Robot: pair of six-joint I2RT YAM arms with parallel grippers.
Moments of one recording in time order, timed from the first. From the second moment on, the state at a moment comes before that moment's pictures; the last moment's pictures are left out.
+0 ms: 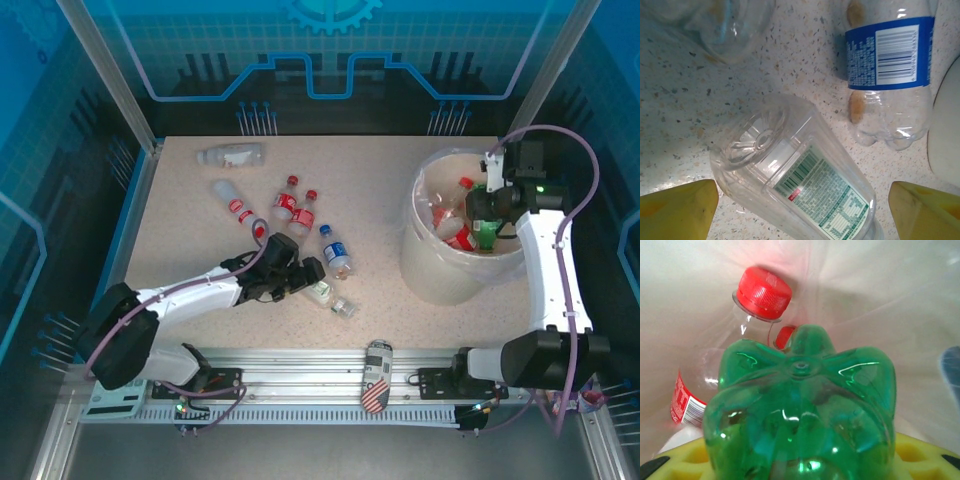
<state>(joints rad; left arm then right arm) -0.69 1.38 0.70 -0.26 0.11 -1.10 -0.12 1.32 1.42 -1.10 0.03 -0.12</state>
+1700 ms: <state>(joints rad) -0.82 1.51 0.68 -0.13 0.00 -1.29 -0.05 1.07 1.38 -0.89 -0.40 0.02</state>
